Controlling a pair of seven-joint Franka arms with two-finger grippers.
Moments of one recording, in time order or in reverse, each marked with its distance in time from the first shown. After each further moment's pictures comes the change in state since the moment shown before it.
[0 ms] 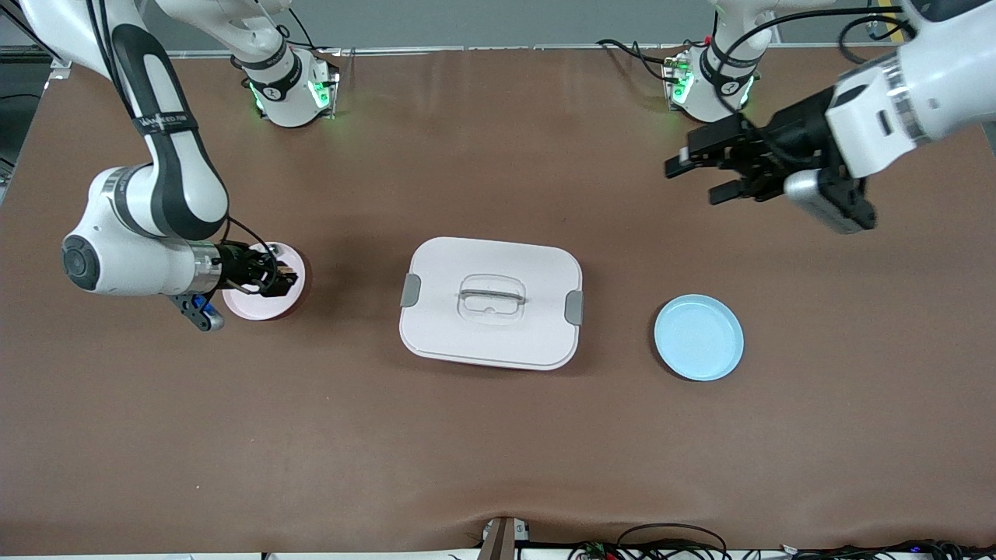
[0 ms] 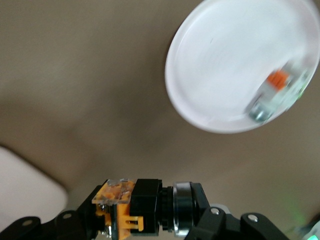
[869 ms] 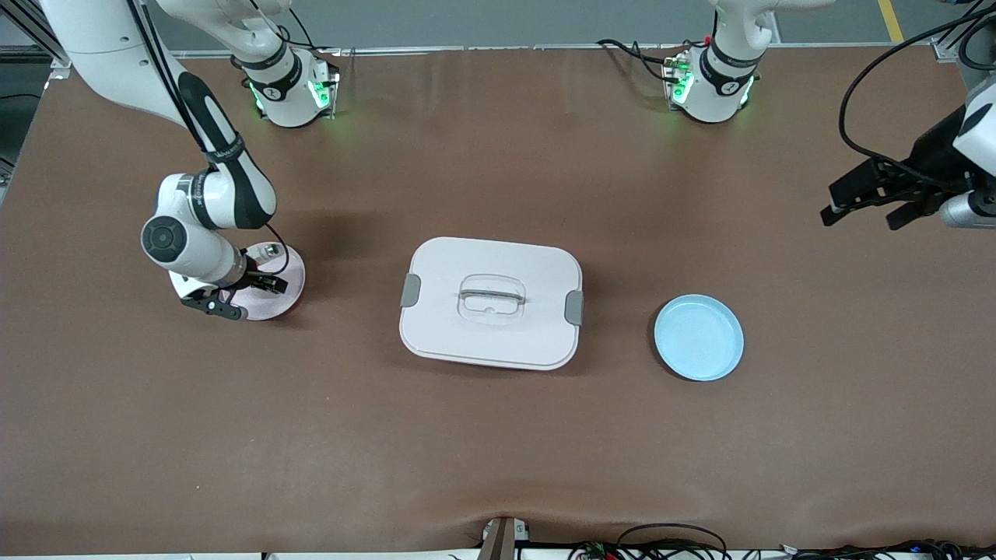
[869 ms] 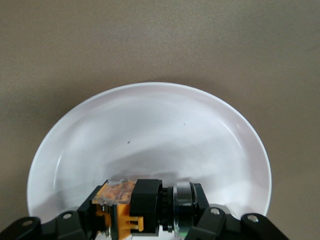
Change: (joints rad) left arm 0.009 -0.050 0.195 0.017 0.433 -0.070 0.080; right arm -0.038 0.076 -0.011 -0.329 -0.429 0.573 -0.291
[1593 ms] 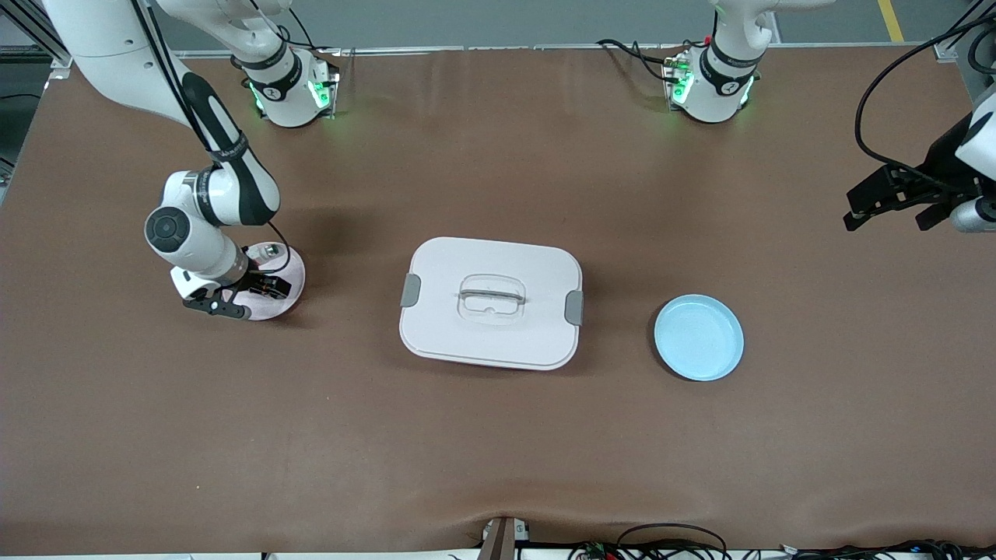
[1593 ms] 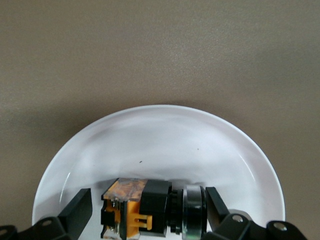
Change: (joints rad) left arm 0.004 -0.001 0.005 -0.002 0.205 0.000 -0.001; right arm 0.000 0.009 -0.002 -0.073 -0.001 0.214 -0.107
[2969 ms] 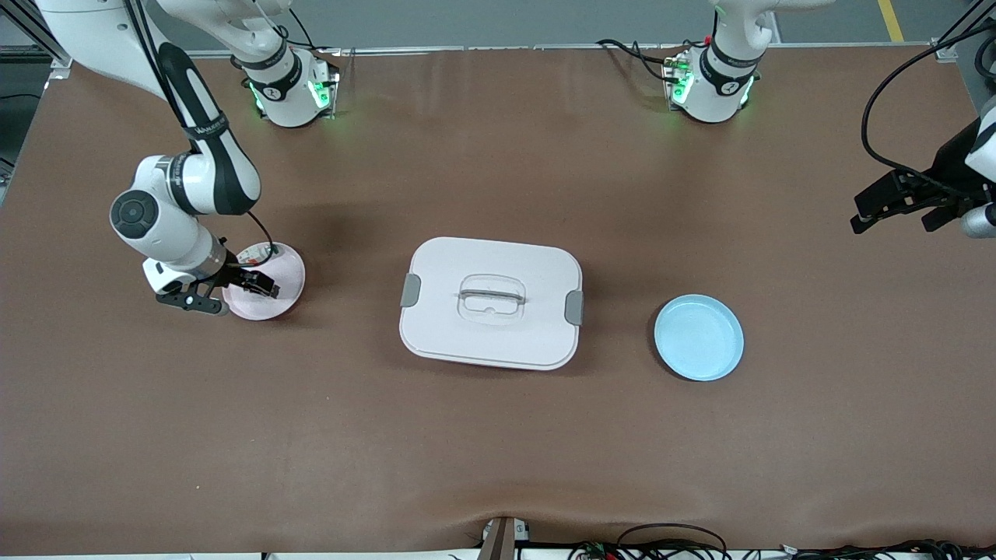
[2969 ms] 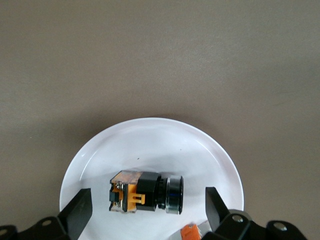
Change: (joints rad) left arm 0.009 0.004 0.012 -0.012 0.000 0.000 0.000; right arm -0.018 -0.103 -0.004 0.003 0.000 -0.074 -0.028
